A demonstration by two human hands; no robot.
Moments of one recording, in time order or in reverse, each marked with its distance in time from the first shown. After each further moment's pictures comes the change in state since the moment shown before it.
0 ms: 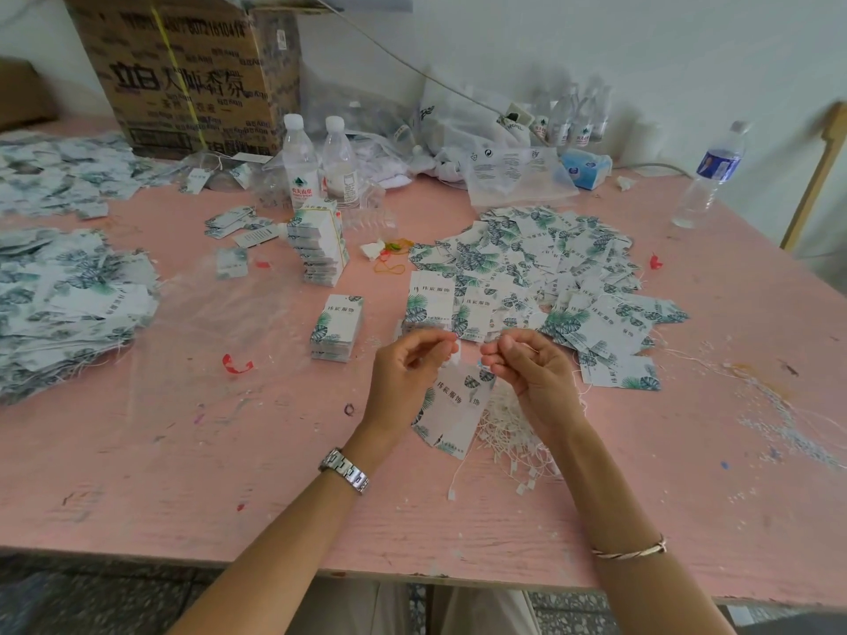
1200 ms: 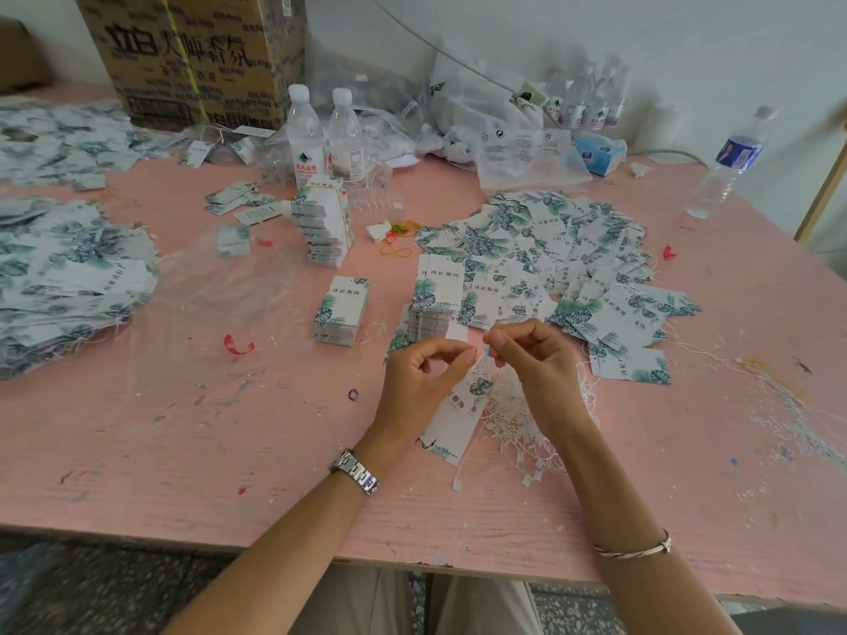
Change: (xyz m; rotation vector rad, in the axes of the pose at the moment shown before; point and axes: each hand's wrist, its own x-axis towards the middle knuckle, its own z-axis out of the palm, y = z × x) left_hand -0.017 -0.010 0.005 0.106 -0.026 0.002; right_hand -0.004 0.006 0.005 -0.320 -0.020 -0.131
